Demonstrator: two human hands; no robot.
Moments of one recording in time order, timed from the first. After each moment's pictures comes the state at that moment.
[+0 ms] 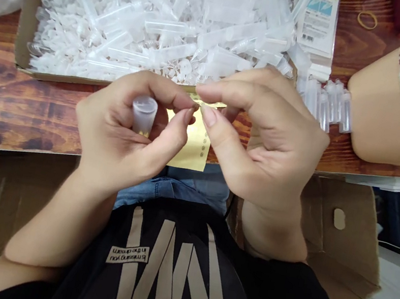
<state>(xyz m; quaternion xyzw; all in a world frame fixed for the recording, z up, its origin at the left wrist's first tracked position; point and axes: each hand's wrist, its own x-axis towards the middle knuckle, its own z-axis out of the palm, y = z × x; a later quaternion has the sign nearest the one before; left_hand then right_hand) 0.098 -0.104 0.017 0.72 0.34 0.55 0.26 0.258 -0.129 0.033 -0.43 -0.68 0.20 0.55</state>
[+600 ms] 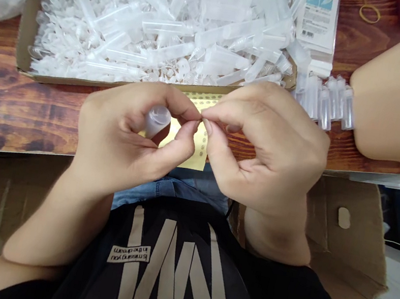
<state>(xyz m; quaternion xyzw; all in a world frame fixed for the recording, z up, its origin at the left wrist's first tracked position) 0.098 -0.112 0.033 0.76 0.40 0.46 0.24 0.273 -0.132 0.025 -0.43 -0.75 0.15 0.49</state>
